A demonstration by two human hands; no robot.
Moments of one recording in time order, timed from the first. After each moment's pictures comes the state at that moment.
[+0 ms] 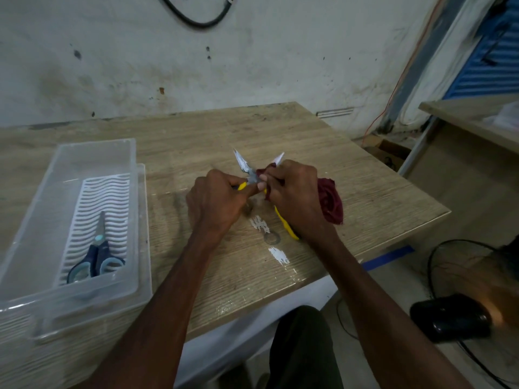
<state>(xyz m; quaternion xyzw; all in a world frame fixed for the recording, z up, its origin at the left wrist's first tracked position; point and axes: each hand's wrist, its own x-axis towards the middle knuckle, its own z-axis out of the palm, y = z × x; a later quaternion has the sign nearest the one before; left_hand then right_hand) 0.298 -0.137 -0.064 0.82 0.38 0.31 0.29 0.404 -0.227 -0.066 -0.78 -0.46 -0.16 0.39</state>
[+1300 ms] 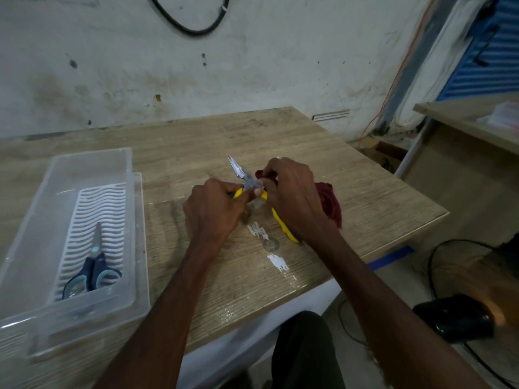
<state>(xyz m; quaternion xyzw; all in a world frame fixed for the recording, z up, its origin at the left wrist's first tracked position) 0.298 -0.138 -0.063 0.83 0.39 0.30 0.28 0.411 -0.223 -0.061 -0.81 -0.46 -0.17 0.33</state>
